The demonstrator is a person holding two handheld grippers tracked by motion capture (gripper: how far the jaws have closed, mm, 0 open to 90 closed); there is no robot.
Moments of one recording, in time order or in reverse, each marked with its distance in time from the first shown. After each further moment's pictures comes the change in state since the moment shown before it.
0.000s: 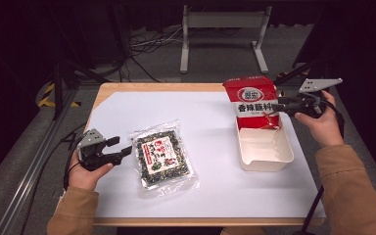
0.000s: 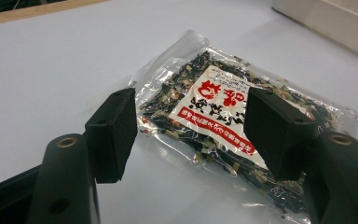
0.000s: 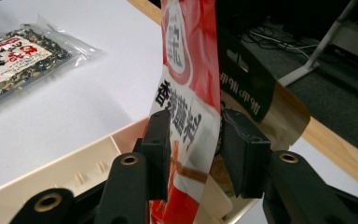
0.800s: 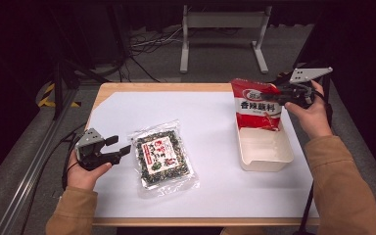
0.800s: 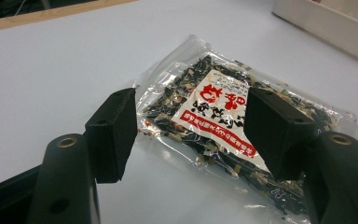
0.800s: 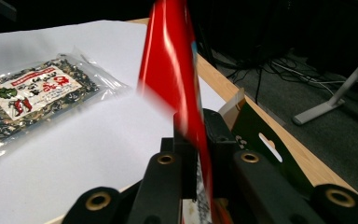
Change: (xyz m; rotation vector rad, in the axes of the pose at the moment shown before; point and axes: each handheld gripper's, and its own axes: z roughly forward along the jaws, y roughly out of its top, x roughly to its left) left arm 0.002 0.001 -0.004 -0.011 0.004 0.001; right arm 0.006 0.039 0.018 -0.090 0.097 -0.075
